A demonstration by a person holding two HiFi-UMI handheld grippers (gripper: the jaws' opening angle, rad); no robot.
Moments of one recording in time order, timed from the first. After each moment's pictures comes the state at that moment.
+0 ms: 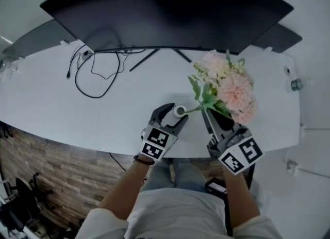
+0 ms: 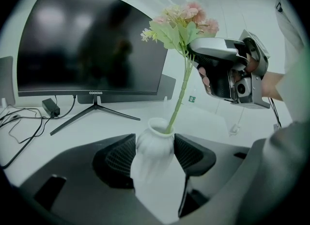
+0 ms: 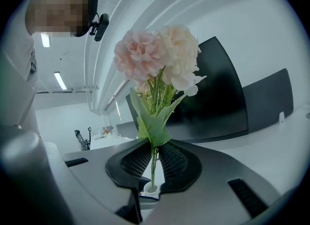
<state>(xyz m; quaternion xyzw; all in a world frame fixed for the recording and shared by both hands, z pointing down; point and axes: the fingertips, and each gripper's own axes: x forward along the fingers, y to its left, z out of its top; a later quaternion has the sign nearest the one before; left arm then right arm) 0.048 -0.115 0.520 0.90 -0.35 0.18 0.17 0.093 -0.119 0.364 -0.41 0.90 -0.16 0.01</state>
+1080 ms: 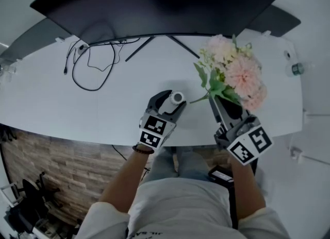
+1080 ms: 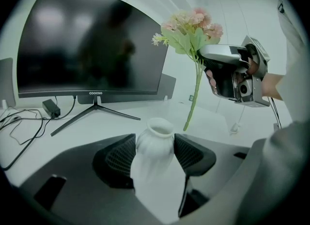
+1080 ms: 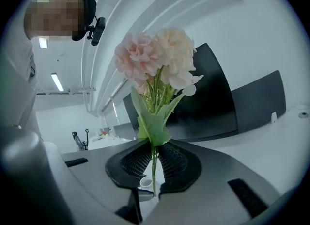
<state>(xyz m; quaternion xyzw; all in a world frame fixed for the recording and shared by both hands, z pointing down) 0.029 -0.121 0.526 0.90 -0.35 0.18 0.17 0.102 -0.117 0.367 -0.43 0.89 -0.17 0.01</state>
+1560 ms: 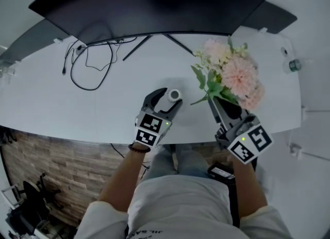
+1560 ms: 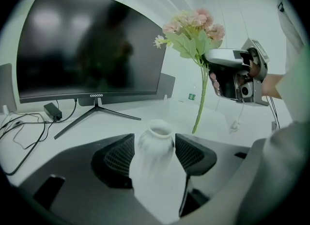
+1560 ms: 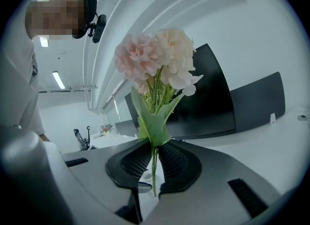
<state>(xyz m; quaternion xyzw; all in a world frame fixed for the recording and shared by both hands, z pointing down) 0.020 -0.129 0.522 0.90 -0.35 0.19 0.17 0.105 -0.116 0.370 -0.42 0.89 -0.17 -0.01</state>
